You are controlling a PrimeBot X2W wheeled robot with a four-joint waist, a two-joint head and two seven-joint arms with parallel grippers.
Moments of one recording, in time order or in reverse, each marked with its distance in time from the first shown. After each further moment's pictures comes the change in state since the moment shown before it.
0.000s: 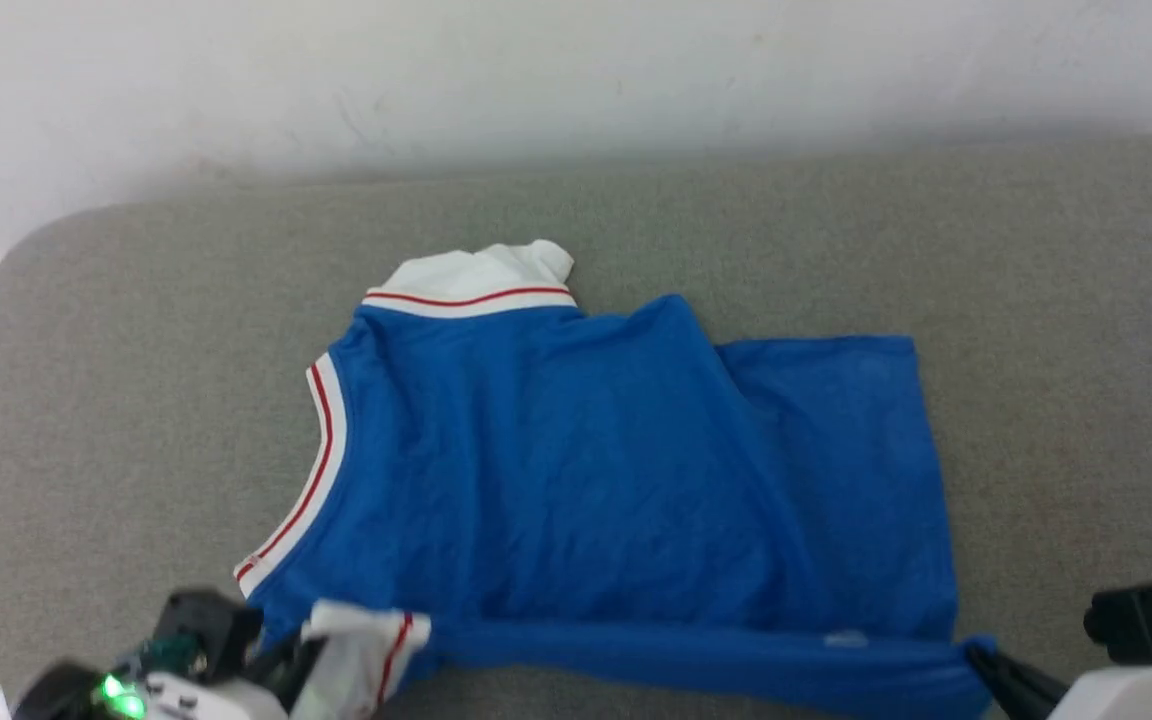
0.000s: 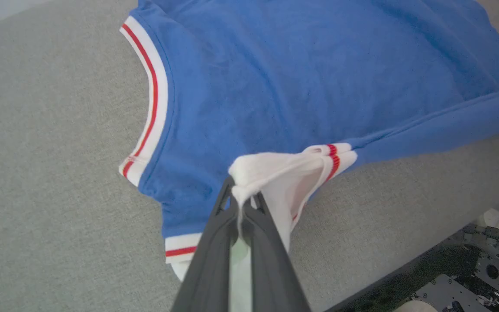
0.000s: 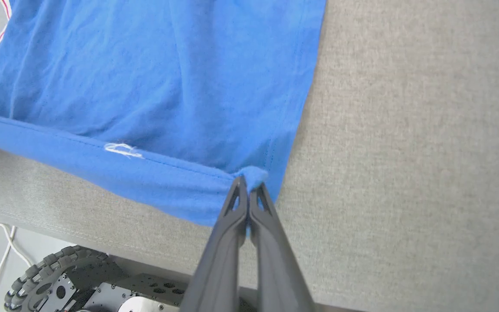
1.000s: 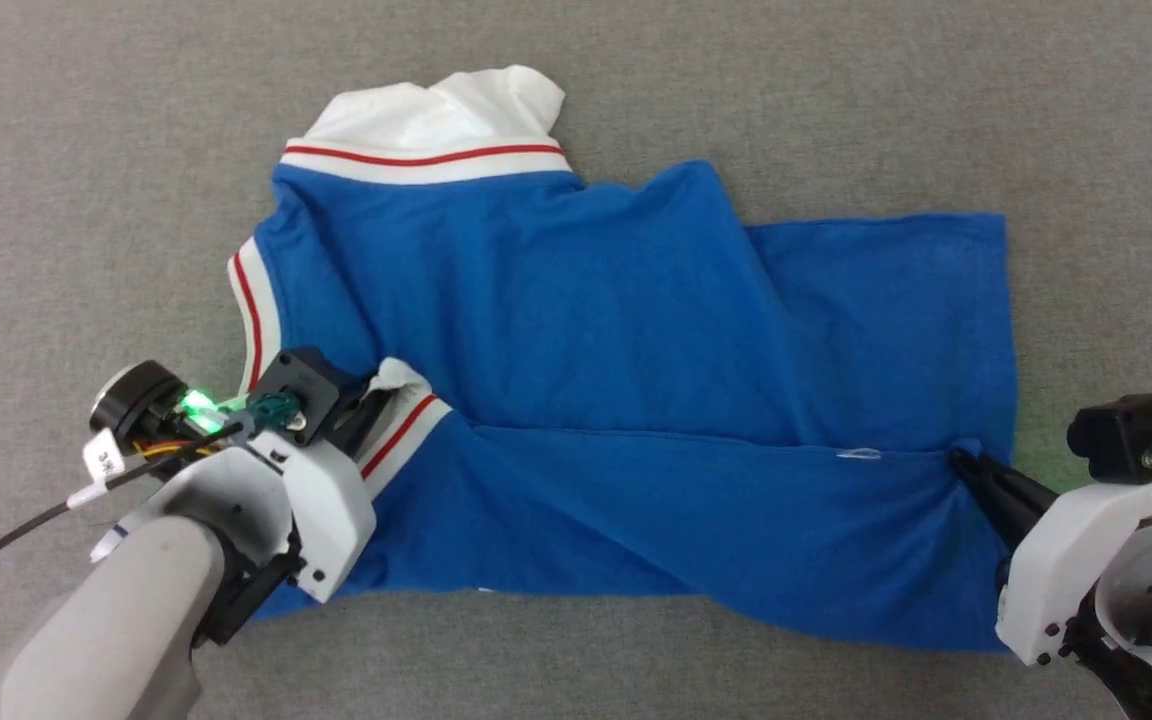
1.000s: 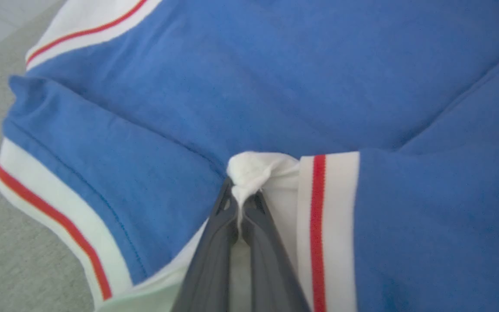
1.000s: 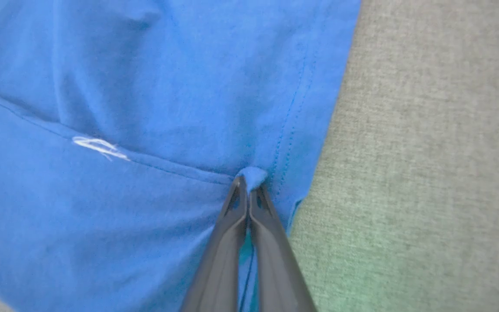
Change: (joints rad) left arm -0.613 -0.096 -0.192 0.404 0.181 -0.251 -0.092; right arm -0.367 -0.052 0.091 0.174 -0.044 0.000 -0.091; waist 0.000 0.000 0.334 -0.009
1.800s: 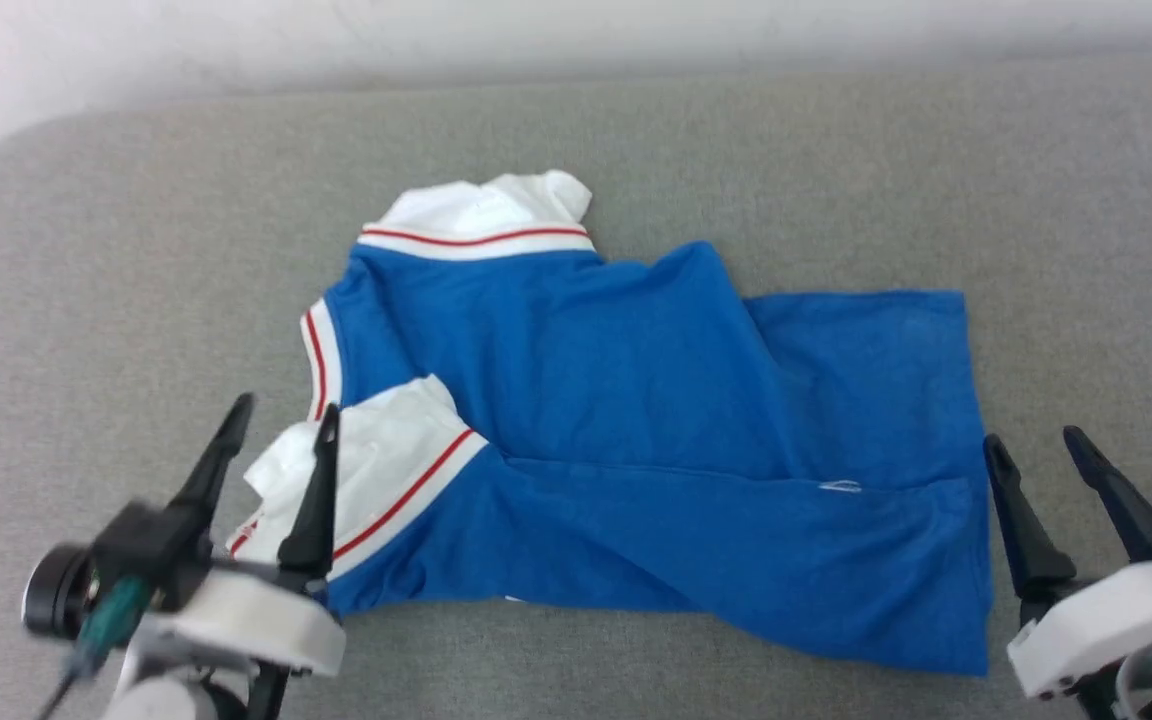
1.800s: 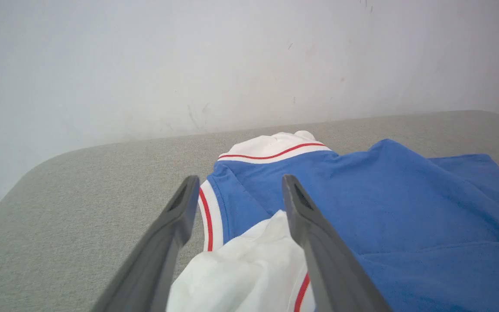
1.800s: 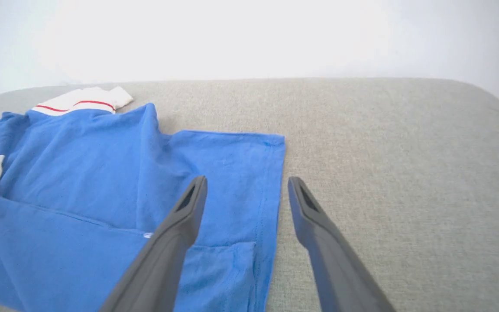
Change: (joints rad) left arm 0.325 -0.119 0.205 -0.150 -0.085 0.305 -0.411; right arm 0.133 0.147 -0.138 -0.070 -0.145 0.000 -0.346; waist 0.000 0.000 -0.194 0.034
